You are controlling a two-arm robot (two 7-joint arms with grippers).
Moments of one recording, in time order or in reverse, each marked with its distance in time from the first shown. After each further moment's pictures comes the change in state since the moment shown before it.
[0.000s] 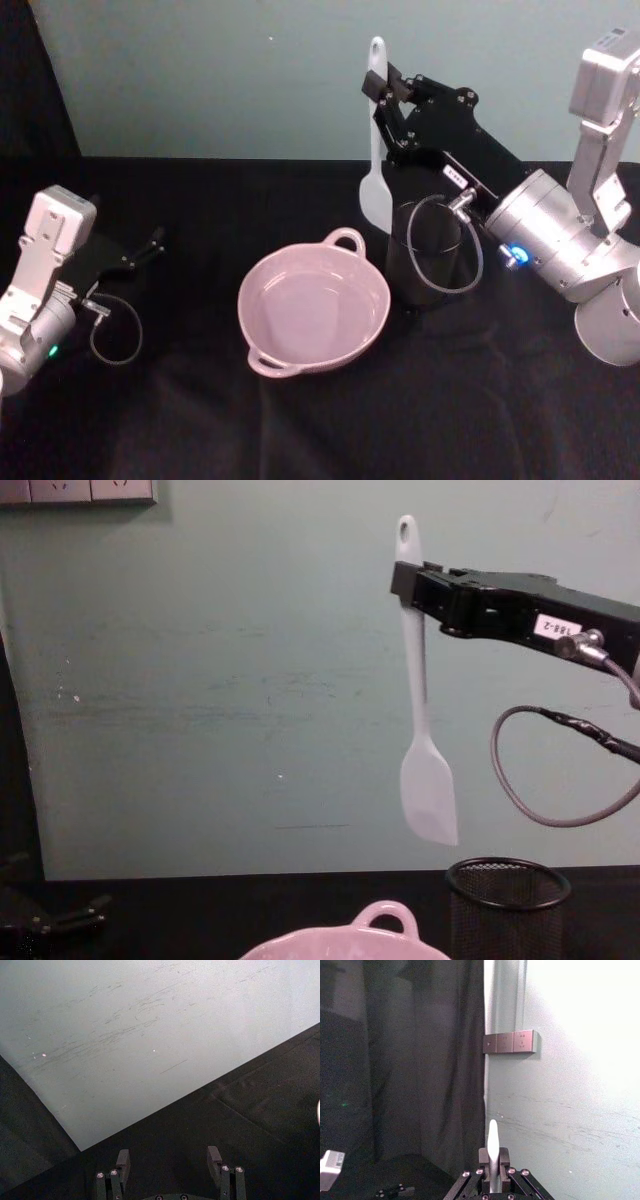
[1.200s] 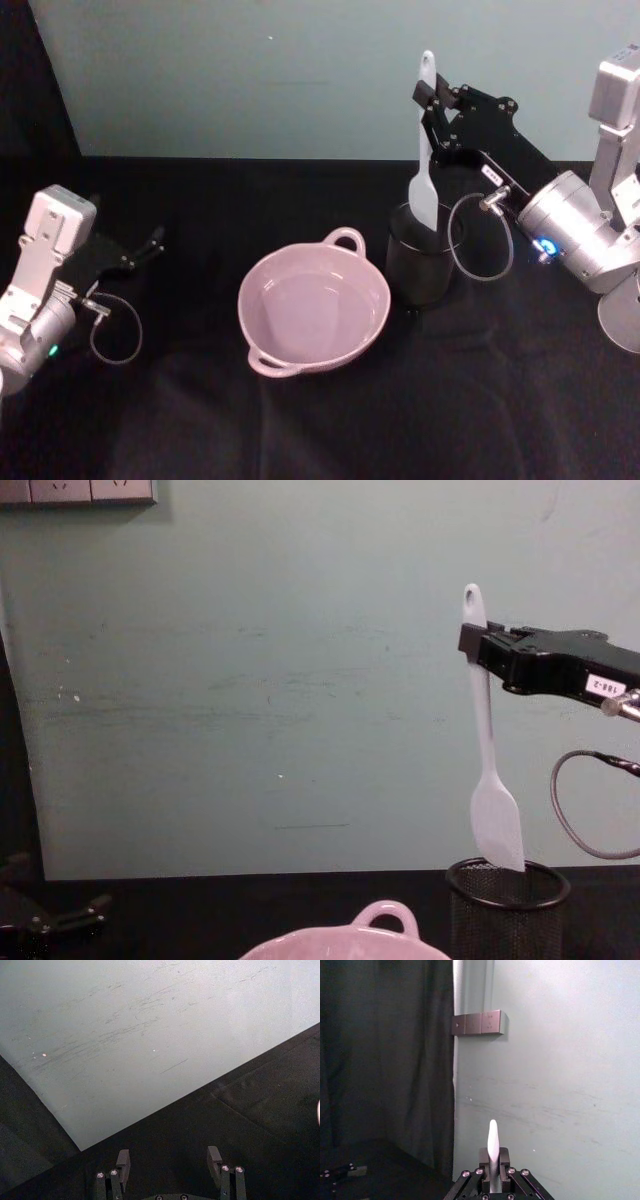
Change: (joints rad) left arm 0.000 0.000 0.000 0.000 0.000 0.000 0.000; right arm 0.049 0.010 0.049 0.178 -0.018 -0.065 0.018
